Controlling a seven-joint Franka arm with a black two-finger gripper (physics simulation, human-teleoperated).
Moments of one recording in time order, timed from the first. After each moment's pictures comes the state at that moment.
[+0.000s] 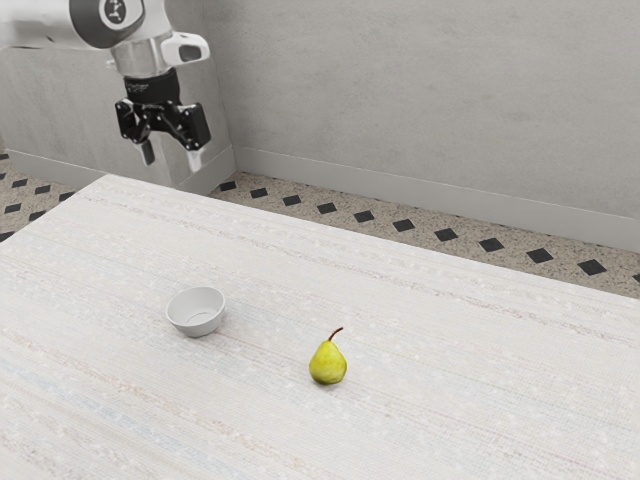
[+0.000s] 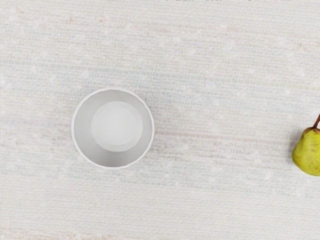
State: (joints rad) arm -0.08 0.11 0.16 -1.47 -0.03 1.53 0.00
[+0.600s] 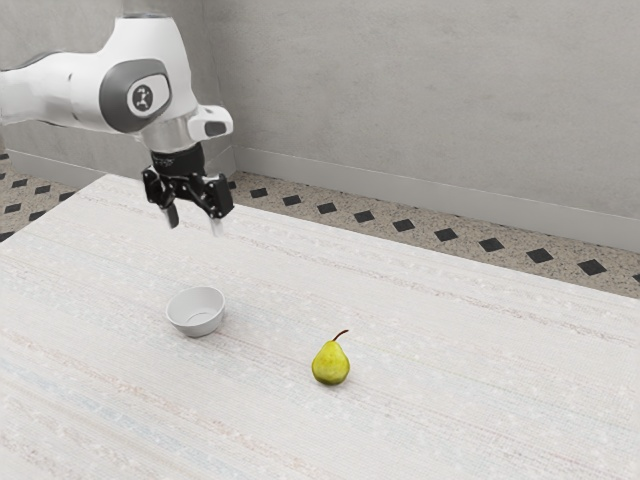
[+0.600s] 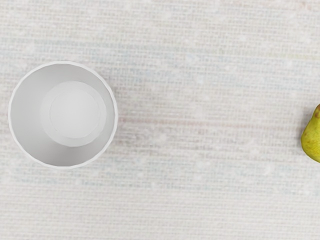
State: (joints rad) arm -0.14 0.02 0.16 -1.83 -0.03 1.79 -0.02
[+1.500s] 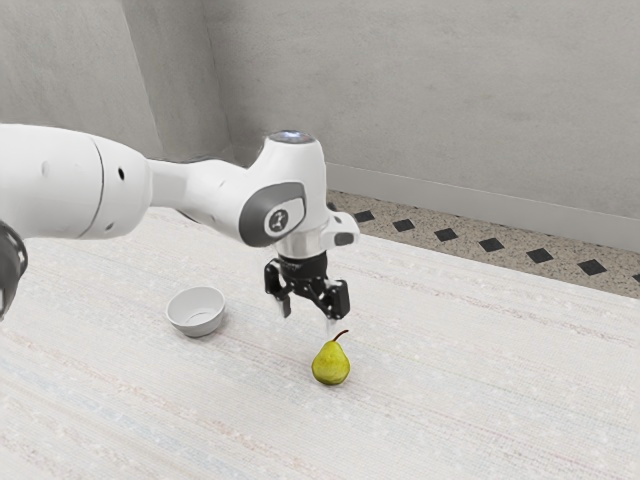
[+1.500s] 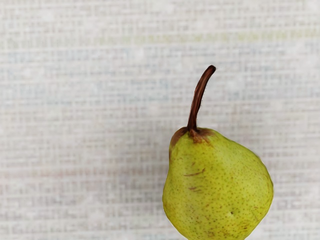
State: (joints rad) arm -0.41 0.33 0.16 -1.85 -0.08 2.08 -0.17
